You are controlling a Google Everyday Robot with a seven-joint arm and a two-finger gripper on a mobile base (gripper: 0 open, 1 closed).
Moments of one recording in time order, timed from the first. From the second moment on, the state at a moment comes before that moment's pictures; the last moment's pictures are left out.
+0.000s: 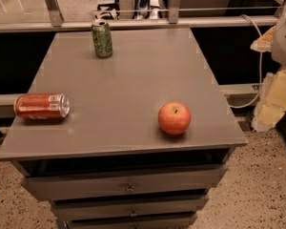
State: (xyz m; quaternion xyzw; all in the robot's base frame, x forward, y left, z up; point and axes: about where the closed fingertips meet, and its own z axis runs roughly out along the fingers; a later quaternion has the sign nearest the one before) arm 0.438 -0.217 0.977 -0.60 0.78 -0.04 0.16
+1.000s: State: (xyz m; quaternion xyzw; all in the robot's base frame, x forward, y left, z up) arm 0.452 -0.098 0.991 -0.66 0.72 0.02 0.22
